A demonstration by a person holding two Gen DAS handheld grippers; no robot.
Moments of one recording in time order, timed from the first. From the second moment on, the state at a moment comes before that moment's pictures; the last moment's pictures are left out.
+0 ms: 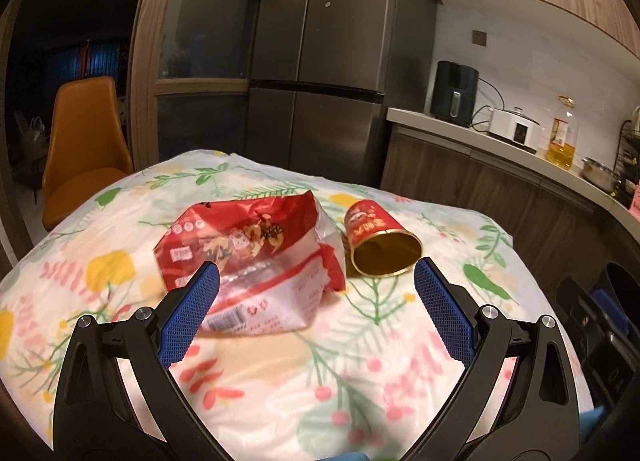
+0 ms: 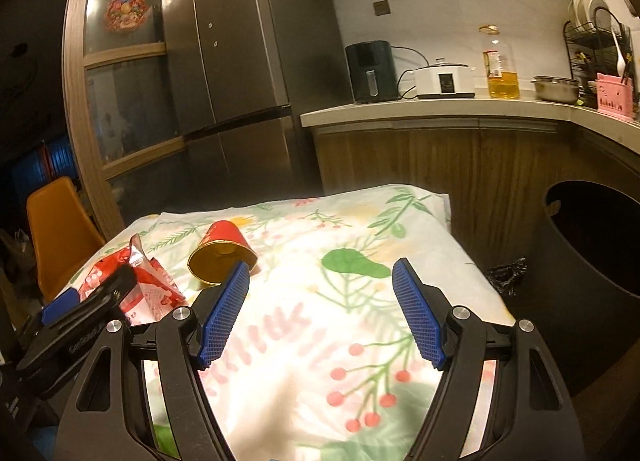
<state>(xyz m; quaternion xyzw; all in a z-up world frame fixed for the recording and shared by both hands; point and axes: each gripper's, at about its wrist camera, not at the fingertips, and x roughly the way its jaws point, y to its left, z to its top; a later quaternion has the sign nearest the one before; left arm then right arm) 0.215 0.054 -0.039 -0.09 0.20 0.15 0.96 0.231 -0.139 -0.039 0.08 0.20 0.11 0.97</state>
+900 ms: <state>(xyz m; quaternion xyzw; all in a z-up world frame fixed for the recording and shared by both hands) 0.262 0.089 -0.069 -0.14 0.26 0.14 0.95 0.318 -0.056 -0.065 0.00 0.25 0.17 0.95</state>
